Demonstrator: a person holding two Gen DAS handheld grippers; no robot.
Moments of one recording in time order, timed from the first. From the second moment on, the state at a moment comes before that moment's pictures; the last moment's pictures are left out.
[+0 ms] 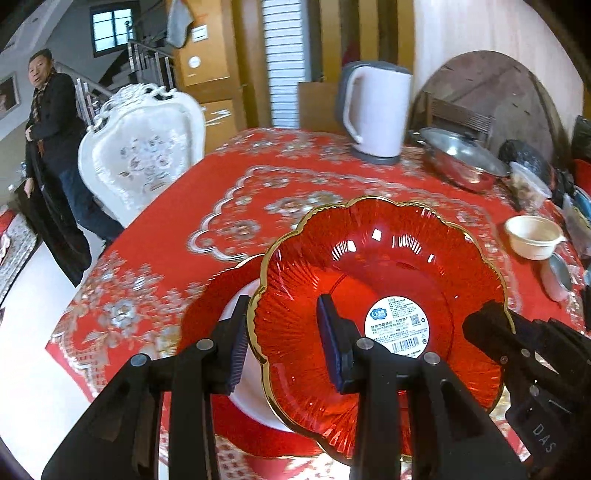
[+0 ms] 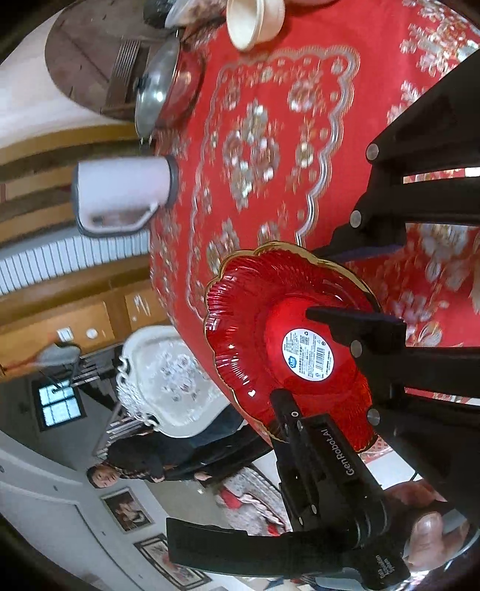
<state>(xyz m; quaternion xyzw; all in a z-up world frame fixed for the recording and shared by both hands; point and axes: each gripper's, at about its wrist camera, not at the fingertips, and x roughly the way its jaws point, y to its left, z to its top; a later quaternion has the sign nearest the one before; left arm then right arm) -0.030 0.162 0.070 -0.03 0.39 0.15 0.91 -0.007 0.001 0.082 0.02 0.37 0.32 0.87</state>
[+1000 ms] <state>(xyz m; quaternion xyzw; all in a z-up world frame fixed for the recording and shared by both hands) -0.034 0.209 0.032 -0.06 0.39 0.20 0.90 -0.005 0.031 0.056 -0.01 0.41 0.32 0.85</state>
